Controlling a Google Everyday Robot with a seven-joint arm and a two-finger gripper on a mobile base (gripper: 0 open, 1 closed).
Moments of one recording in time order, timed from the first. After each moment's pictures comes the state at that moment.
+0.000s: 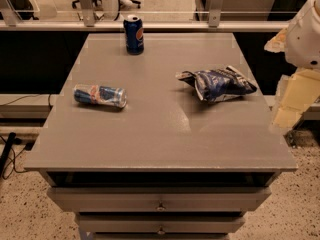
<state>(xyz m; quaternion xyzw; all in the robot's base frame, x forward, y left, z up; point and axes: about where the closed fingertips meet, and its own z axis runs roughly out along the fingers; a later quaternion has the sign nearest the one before) 0.438 -0.217 0.977 -0.60 0.78 -0.03 0.16</state>
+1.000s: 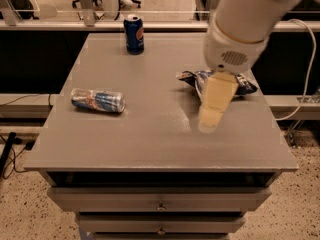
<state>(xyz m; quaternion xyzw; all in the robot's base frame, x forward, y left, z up) 0.465 -0.114 0.950 -0.62 0.77 -0.03 0.13</state>
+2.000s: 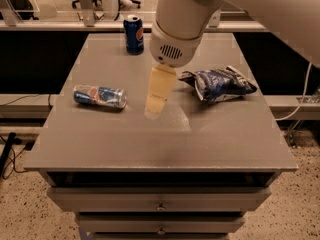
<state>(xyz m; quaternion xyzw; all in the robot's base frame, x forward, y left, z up) 0.508 -0.019 0.941 -0.61 0.78 0.00 0.17</state>
